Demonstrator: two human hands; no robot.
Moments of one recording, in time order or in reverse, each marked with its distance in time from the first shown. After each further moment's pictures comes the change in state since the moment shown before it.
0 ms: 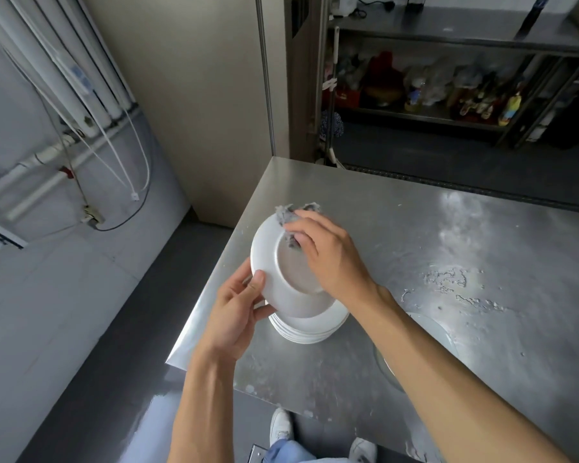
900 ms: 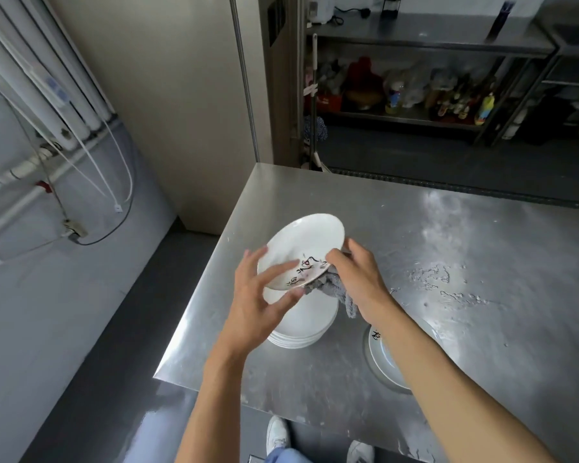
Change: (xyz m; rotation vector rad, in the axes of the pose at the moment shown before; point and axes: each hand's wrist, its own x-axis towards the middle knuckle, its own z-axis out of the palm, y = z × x) left_hand 0.024 -0.021 0.022 0.886 -0.032 0.311; right_hand -0.043 0.047 -0.023 0.624 0.055 0.824
